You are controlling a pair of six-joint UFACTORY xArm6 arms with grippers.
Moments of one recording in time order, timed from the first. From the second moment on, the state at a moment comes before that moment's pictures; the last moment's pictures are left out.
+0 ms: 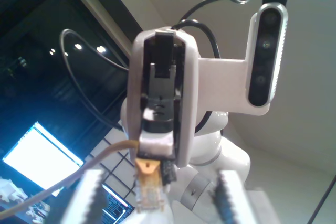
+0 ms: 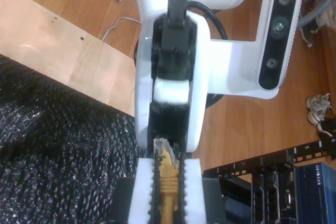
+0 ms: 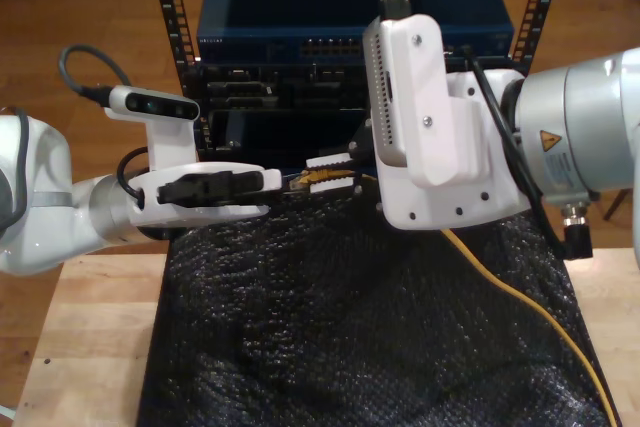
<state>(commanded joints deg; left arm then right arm) 12.7 8.6 -46.7 -83.7 133.6 -271.6 32.3 -44.4 -36.5 47.1 40.5 -108.0</state>
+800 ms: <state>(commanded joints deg) 13.5 3.4 -51.4 -81.4 118.0 -271.6 20.9 -39.7 -39.5 48.2 41.3 -105.5</state>
